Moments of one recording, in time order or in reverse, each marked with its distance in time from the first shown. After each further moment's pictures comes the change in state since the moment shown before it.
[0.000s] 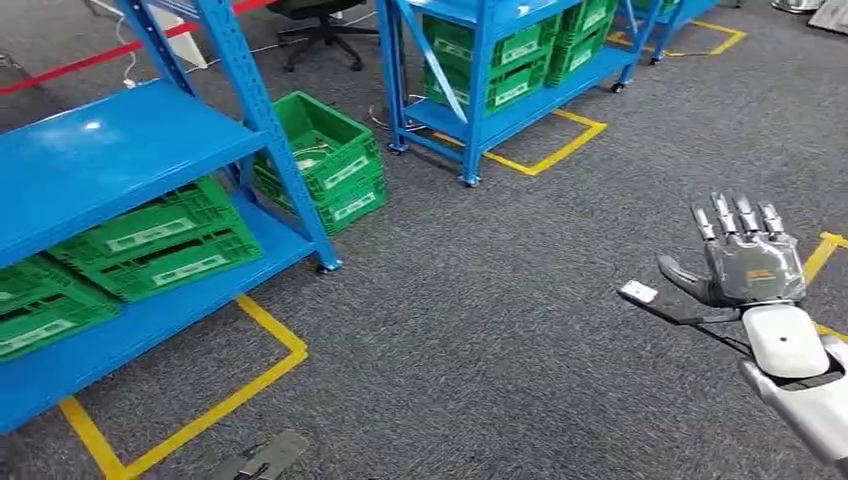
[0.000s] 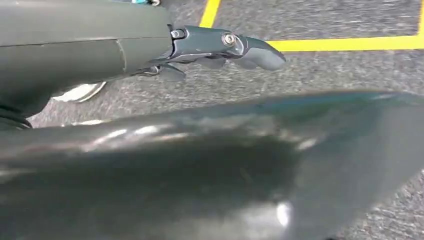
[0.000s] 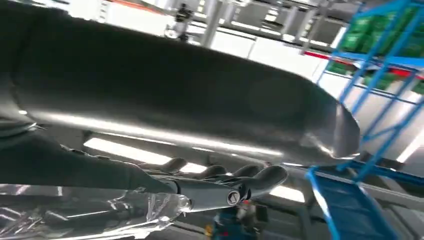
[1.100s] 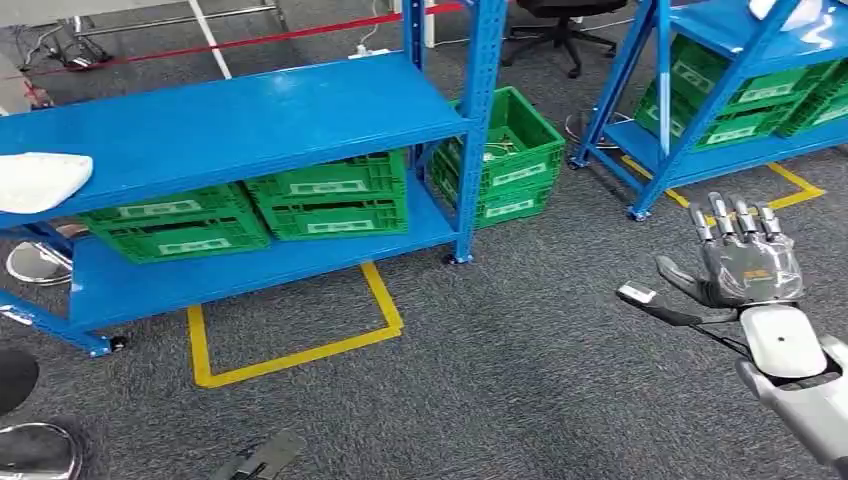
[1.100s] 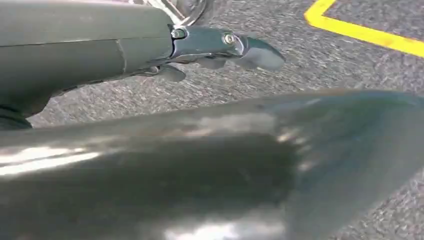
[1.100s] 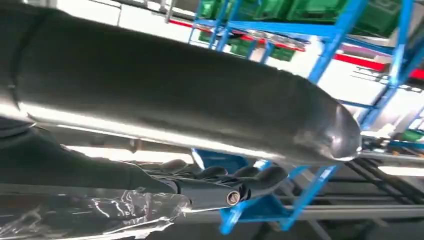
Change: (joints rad) left arm -0.004 -0.005 0.008 0.000 -0.001 0.000 0.001; right arm 0.005 0.007 -0.010 0.003 0.002 0.007 -0.006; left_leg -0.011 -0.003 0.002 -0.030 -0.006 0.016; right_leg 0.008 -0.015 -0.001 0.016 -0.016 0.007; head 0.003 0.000
